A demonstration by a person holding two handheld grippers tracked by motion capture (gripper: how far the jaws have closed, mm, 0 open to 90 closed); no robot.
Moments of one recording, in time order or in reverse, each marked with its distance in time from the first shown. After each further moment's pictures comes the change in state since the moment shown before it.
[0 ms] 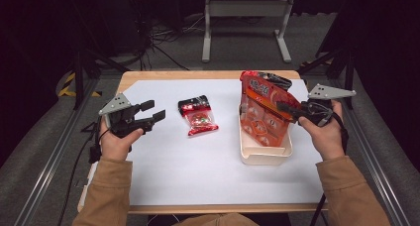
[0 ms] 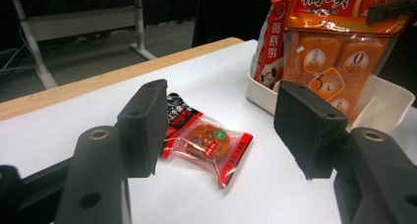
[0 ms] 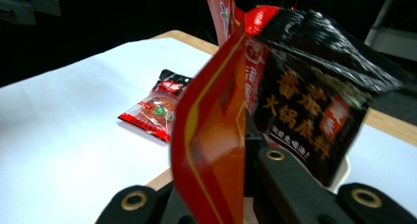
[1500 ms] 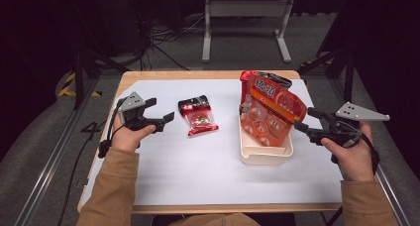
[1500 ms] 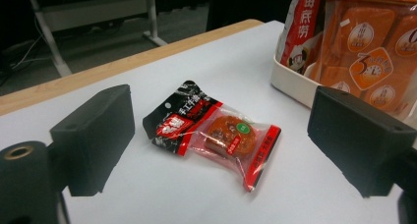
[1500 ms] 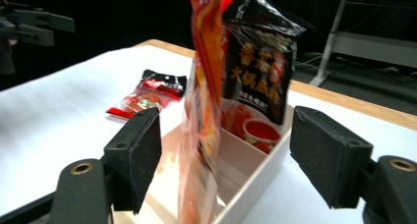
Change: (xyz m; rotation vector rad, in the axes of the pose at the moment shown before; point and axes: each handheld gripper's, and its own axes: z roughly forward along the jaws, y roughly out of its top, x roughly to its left) left arm 0.009 -0.010 0.037 0.062 0.057 0.028; right arm 0.005 -0.036 -0.058 -0.062 -0.111 0.036
